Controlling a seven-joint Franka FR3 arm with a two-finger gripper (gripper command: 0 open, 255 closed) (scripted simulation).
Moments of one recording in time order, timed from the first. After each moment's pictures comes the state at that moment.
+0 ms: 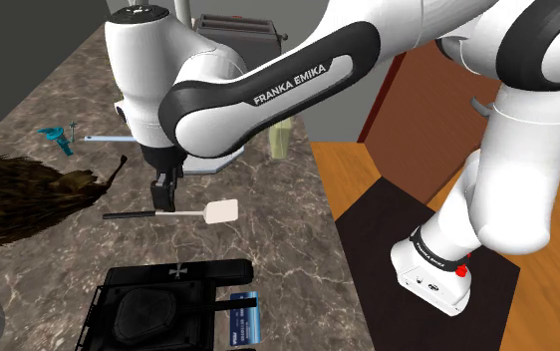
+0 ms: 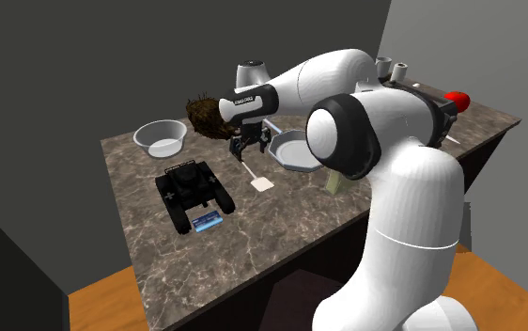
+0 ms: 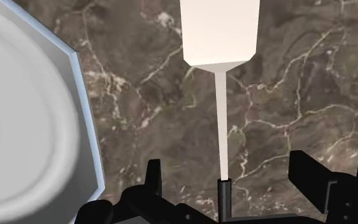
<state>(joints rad) 0.38 0.37 0.41 -1.73 -0.16 2.14 -0.02</state>
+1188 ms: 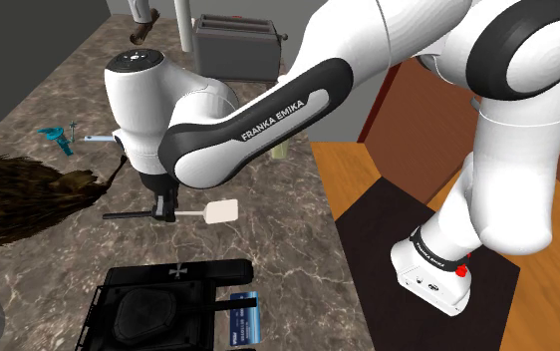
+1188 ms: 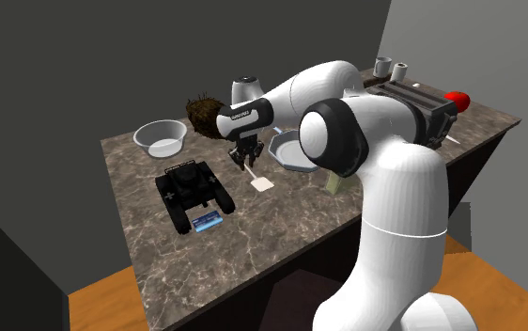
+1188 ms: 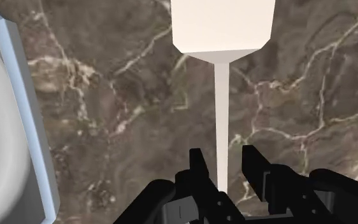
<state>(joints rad) 0.42 0.47 0.40 -1.72 -0.21 2.21 -0.01</state>
